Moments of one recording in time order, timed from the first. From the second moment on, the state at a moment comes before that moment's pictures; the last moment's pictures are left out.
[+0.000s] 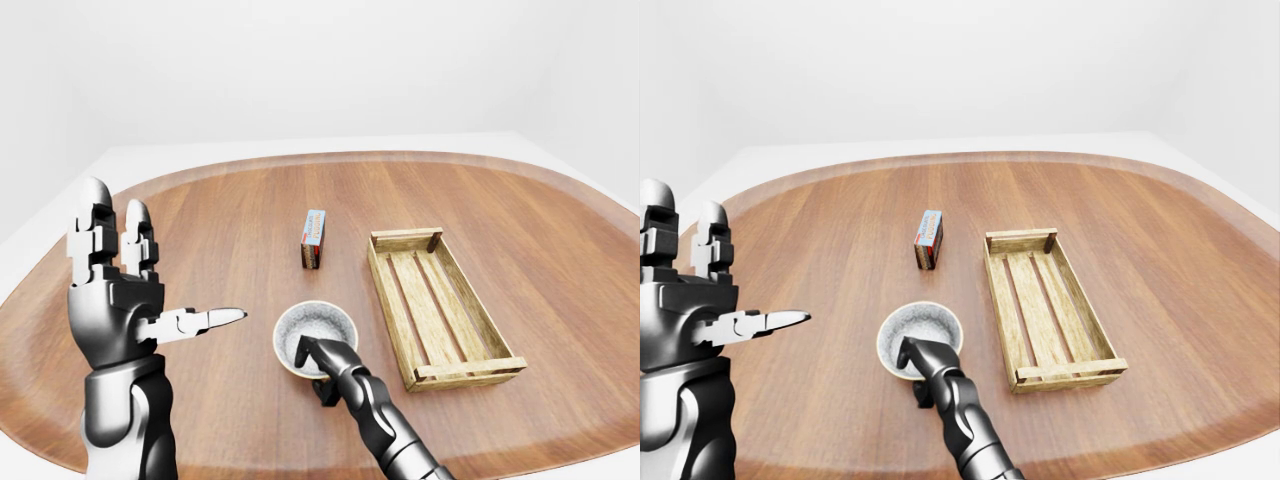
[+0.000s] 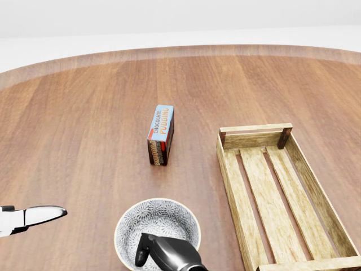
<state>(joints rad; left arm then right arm) 0.07 0.04 0.28 -0.69 -0.22 0.09 -0.05 -0.12 0.16 0.35 0.50 -0.99 0.09 0.17</state>
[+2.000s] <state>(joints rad) 0.08 0.03 0.27 -0.69 -0.21 0.09 -0.04 -0.37 0.05 0.09 -0.42 -1.37 0.09 0.70</state>
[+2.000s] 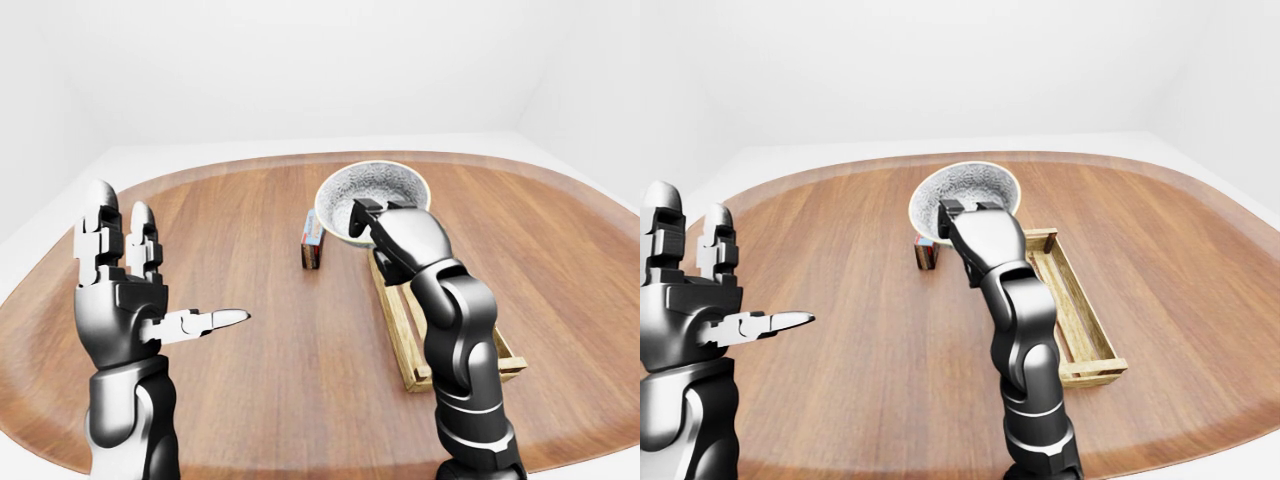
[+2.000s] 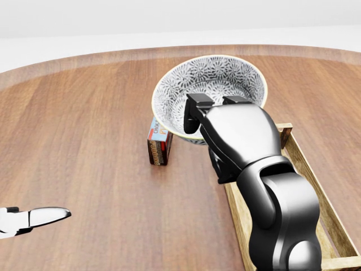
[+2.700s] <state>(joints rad) 0.09 0.03 0.26 -0.69 -0.20 0.09 -0.05 -0.41 -0.22 -0.12 -0.27 -0.80 0.09 0.69</state>
